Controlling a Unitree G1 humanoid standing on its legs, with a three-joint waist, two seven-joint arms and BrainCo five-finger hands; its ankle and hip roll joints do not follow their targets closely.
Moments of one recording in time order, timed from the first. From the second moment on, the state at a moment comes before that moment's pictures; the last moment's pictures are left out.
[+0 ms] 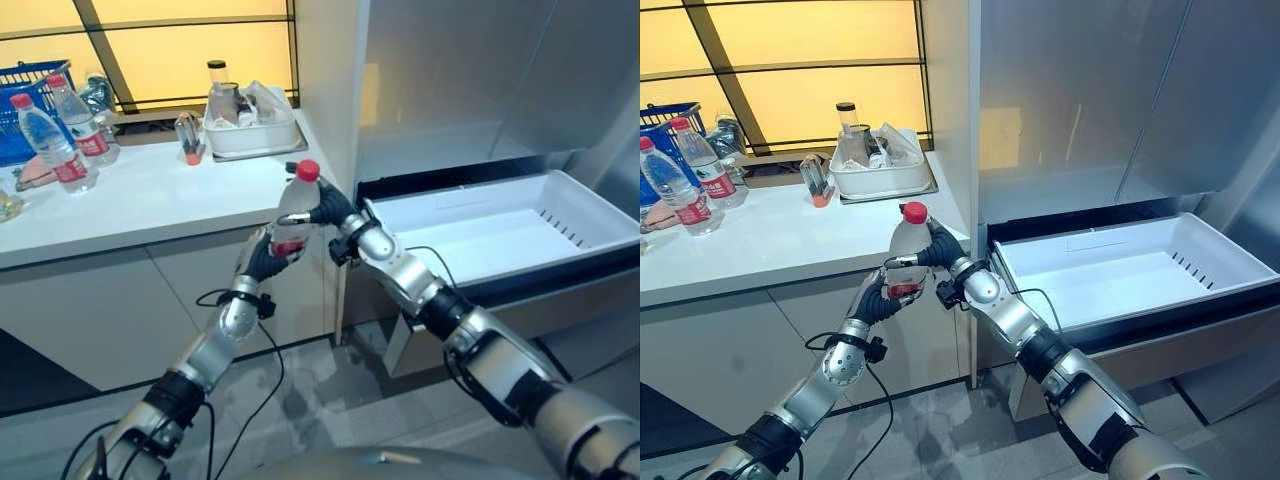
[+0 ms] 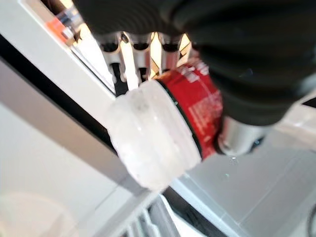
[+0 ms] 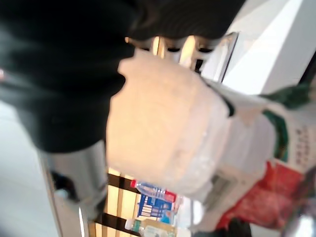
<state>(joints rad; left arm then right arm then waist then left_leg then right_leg) -0.23 0.48 -0.45 0.24 0.25 -0.07 0.40 -0.75 -0.14 0.65 0.46 0.35 -0.05 -0.07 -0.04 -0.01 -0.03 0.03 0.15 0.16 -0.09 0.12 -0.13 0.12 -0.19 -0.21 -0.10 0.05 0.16</state>
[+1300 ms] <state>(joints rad) -0.18 0.29 -0.45 0.22 -0.04 -0.13 0.28 -0.55 -0.33 0.67 0.24 0.38 0.00 -0.07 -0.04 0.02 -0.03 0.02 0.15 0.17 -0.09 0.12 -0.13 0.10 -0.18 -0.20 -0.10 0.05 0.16</state>
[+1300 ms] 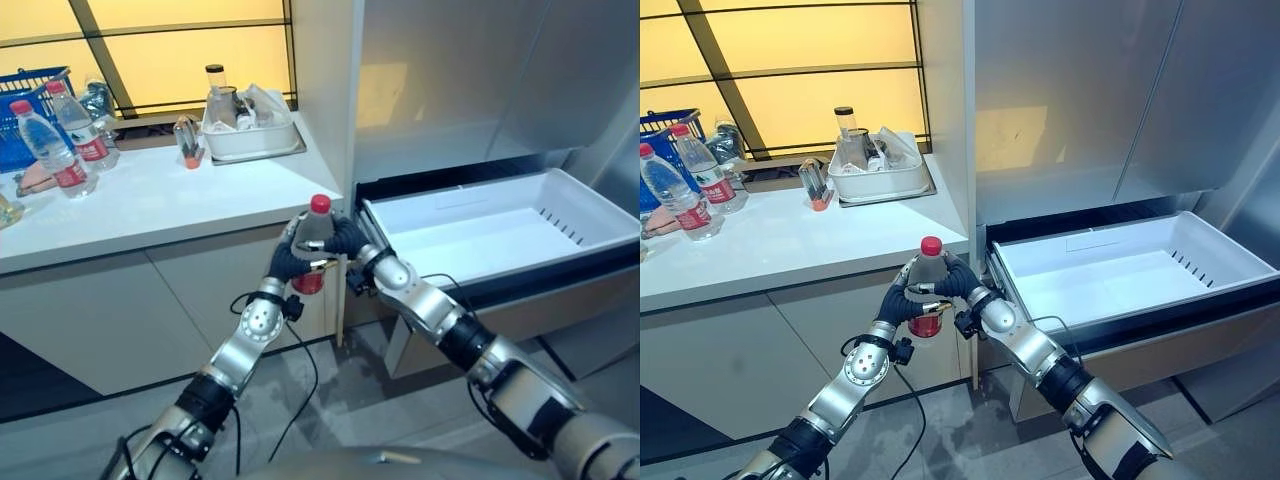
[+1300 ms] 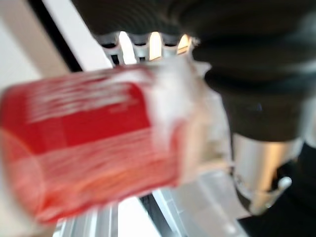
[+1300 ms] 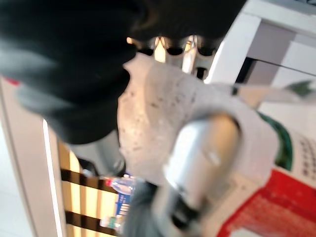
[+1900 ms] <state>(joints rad) -0.05 0.29 -0.41 0.21 -0.18 -0.14 0.14 -0.51 -0.50 0.46 0.15 0.42 -0.02 -0.08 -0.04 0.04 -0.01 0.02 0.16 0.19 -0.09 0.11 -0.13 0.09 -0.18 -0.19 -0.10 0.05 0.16</state>
